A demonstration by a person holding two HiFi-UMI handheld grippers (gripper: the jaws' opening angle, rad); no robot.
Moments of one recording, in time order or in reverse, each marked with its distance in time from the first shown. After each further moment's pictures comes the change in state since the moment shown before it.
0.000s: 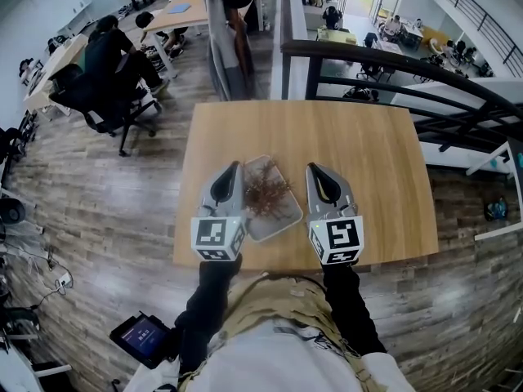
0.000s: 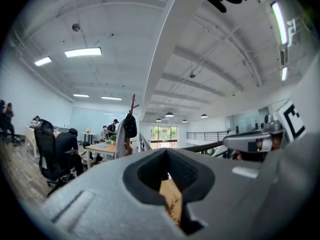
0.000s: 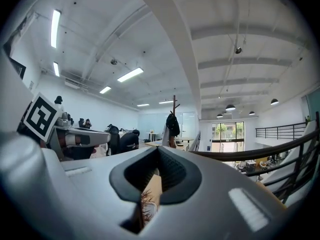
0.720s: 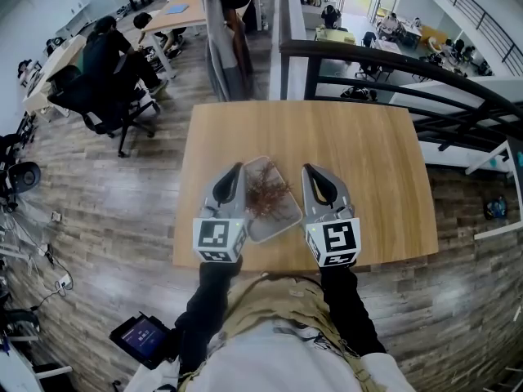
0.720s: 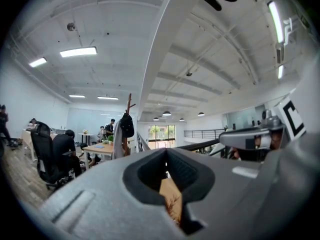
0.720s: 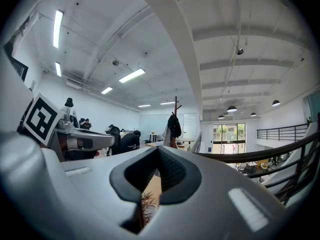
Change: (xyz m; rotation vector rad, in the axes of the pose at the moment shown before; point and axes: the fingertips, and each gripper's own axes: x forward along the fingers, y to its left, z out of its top) left arm 0.007 -0.012 -0.006 0.034 0.014 -0.030; right arm 0.001 0.003 0.000 -0.016 -0.014 0.012
